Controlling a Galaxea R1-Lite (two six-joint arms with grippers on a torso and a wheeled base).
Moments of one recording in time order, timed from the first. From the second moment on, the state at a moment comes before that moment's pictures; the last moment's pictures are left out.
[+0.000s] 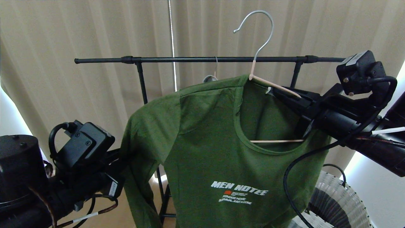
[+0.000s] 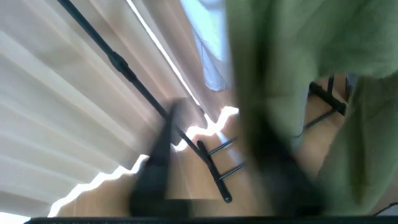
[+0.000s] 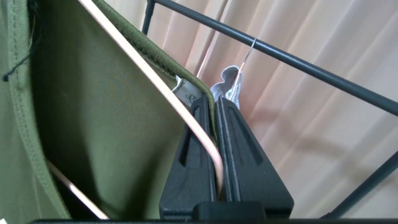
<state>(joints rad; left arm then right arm) -0.50 1.35 -0.38 -0.72 0.14 0.37 0.50 1.51 -0.68 -0.94 0.10 -0.25</state>
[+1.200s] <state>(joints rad) -0.24 1.28 -0.24 -0.71 0.13 0.37 0.44 1.50 -0.66 -0.94 0.09 -0.25</state>
